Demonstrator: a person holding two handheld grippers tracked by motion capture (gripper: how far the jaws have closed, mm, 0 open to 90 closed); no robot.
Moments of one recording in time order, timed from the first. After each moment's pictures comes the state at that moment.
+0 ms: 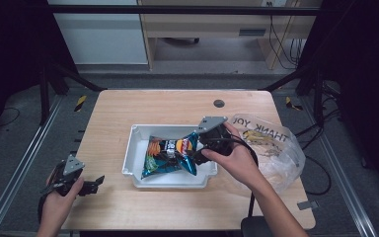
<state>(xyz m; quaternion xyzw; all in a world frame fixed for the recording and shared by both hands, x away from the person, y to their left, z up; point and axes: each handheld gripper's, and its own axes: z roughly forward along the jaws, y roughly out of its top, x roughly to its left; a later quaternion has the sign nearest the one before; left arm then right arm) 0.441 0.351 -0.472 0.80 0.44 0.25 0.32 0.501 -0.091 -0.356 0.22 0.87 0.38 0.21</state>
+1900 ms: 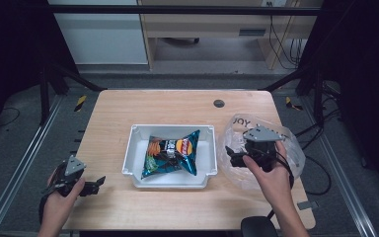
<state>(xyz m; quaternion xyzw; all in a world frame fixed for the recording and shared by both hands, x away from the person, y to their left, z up) 0.440 0.348 -0.473 0.80 0.44 0.26 0.31 0.462 -0.193 -0.368 0.39 0.77 0.39 0.32</state>
